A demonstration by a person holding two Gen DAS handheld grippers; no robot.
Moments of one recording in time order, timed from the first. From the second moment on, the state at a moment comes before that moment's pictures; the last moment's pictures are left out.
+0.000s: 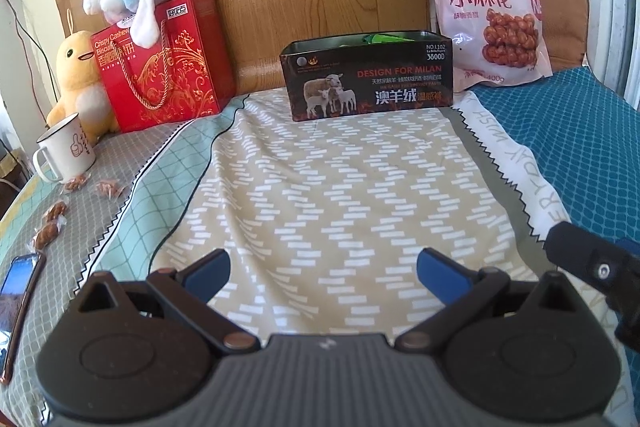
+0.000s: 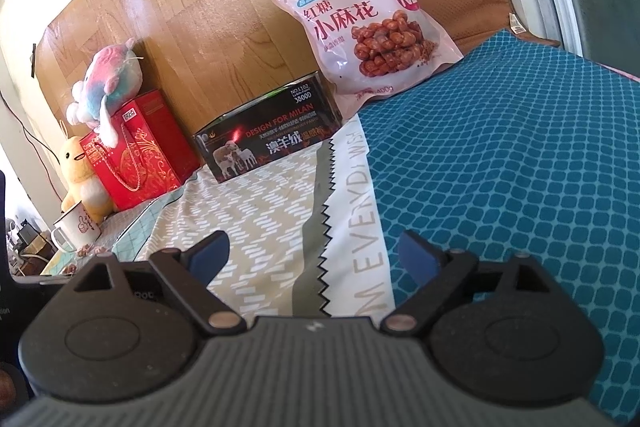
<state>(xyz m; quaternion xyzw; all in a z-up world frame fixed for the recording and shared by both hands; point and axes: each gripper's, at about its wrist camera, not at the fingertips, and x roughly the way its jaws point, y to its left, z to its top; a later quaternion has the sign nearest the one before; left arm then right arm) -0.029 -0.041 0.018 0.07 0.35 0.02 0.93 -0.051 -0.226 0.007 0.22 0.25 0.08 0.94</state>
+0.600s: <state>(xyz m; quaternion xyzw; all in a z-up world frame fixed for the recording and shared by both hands) -0.025 -0.040 0.013 0.07 0.36 0.02 0.93 -0.046 -0.227 0.005 0.21 0.26 0.08 0.94</state>
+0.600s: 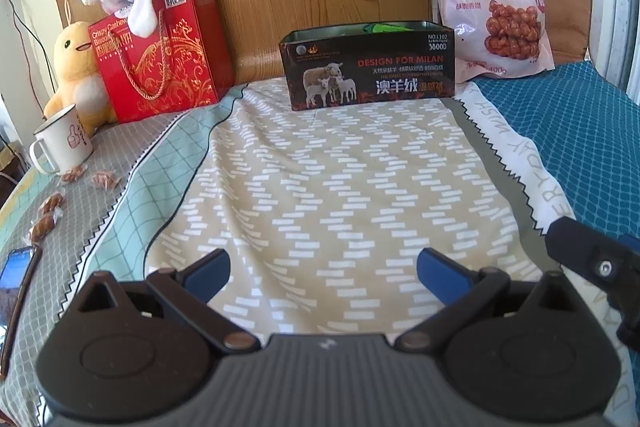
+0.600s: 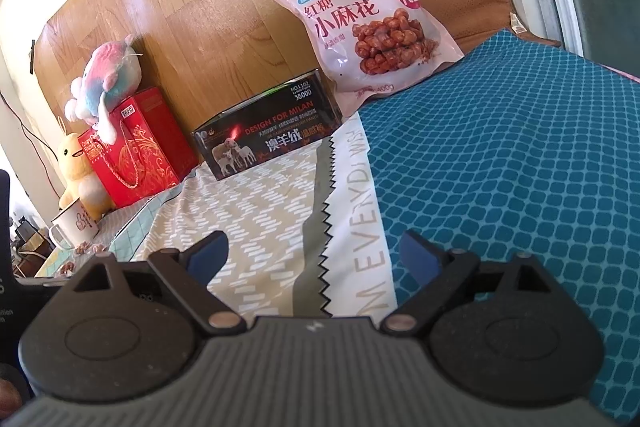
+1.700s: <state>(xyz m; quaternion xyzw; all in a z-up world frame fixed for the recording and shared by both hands) -0.019 -0.023 -0.001 0.01 0.40 0.00 0.92 -0.046 -0.226 0.001 0.22 0.26 0.09 0.94</state>
